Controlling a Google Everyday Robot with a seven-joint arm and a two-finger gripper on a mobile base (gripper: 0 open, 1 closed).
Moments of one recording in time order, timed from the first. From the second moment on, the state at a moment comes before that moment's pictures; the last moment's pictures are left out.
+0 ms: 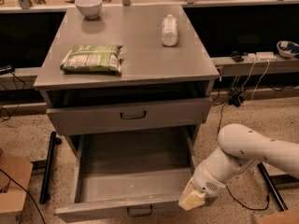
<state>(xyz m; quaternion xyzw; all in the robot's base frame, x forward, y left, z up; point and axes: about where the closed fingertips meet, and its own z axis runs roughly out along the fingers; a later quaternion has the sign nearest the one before) 0.346 -0.114 0.569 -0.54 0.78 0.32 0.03</state>
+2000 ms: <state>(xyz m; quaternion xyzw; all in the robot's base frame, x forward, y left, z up) 0.369 -0.084 0.418 -0.52 0.79 0.33 0.00</state>
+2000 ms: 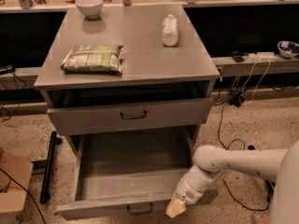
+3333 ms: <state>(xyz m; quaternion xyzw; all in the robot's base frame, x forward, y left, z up) 0.396 -0.071 0.423 -0.54 0.78 0.32 0.05</state>
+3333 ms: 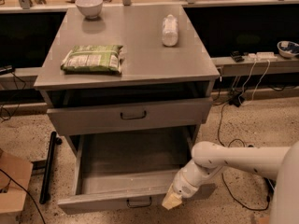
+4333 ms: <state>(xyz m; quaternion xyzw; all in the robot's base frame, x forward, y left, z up) 0.424 -0.058 0.422 -0.55 0.77 0.30 0.07</state>
